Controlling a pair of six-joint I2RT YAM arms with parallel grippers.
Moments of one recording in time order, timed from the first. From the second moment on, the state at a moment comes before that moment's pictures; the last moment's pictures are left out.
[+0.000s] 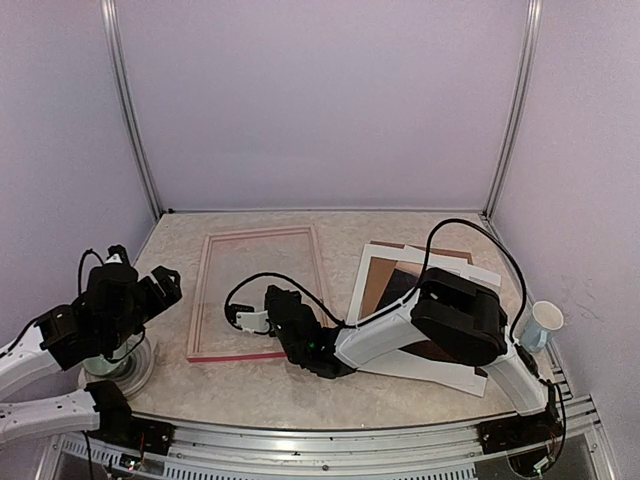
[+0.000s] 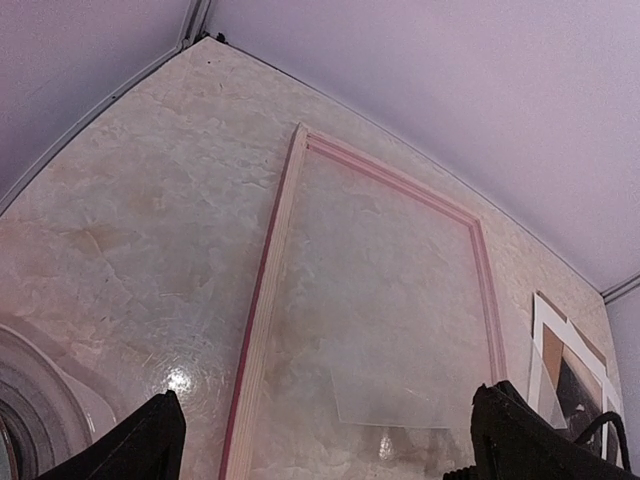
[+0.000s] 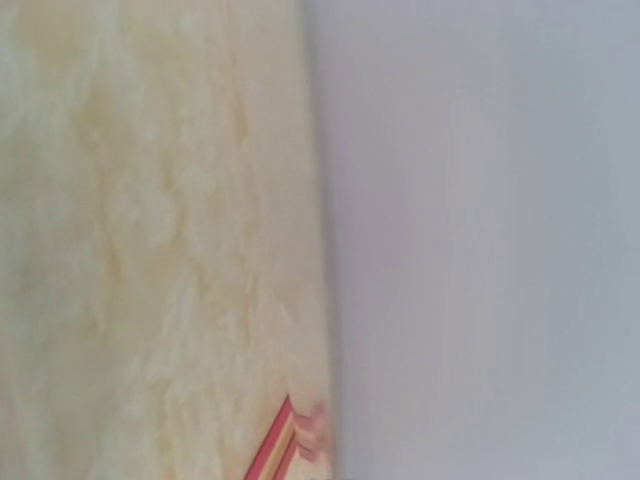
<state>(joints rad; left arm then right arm) -0.71 0.62 0.52 -0.46 -0.64 -0.89 1.21 2.38 1.47 0.72 0.80 -1.23</state>
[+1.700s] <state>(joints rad) -0.69 0.59 0.50 -0.45 -0.61 -0.89 1.30 2.44 1.46 0.77 0.93 -1.26</state>
